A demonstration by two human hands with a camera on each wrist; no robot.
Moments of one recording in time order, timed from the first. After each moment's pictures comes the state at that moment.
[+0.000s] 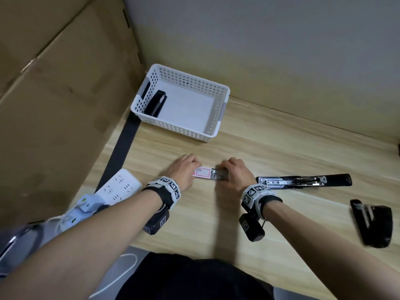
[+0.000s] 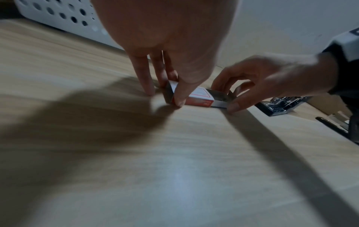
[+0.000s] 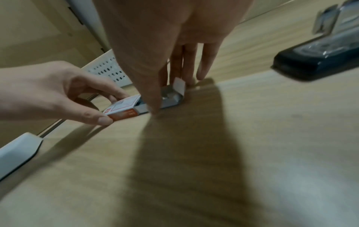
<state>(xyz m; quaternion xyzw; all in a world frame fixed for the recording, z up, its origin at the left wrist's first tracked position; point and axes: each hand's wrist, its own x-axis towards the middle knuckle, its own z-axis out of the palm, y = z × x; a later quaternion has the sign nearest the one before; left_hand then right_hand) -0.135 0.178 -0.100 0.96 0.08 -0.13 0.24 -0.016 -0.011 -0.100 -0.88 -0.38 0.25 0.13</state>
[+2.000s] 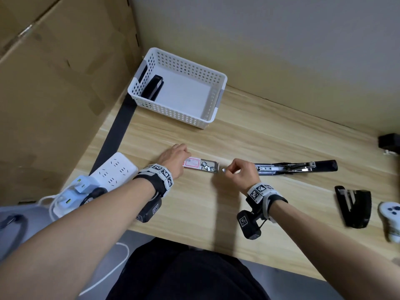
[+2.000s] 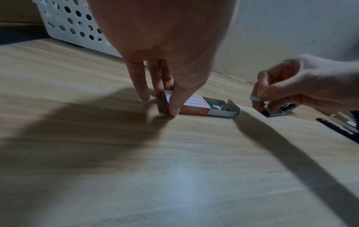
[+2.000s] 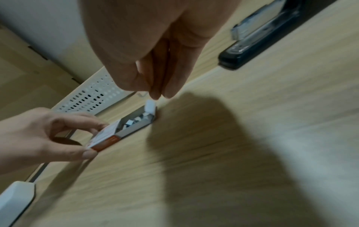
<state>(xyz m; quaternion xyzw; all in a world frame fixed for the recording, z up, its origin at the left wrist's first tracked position) -0.155 0.179 -0.084 0.96 0.10 -0.18 0.21 -0.043 -0.052 -0.088 -0.90 -0.20 0.25 0.29</state>
